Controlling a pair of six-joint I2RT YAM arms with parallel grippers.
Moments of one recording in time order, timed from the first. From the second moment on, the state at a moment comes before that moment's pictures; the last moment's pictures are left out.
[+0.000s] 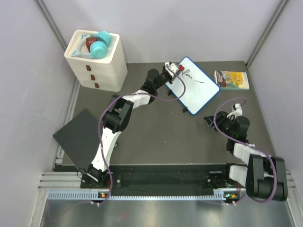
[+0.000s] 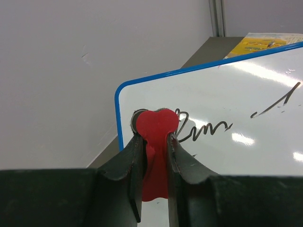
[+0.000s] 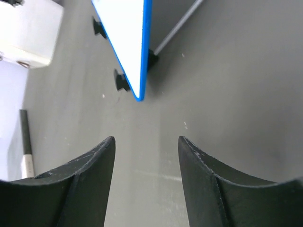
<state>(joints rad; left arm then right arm) -0.54 2.40 1.76 0.81 0.38 0.27 -0.14 1.10 0.19 0.54 -0.51 0.59</state>
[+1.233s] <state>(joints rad) -0.54 2.40 1.71 0.88 0.43 0.24 0.03 1.74 0.32 1.09 -0.41 0.83</state>
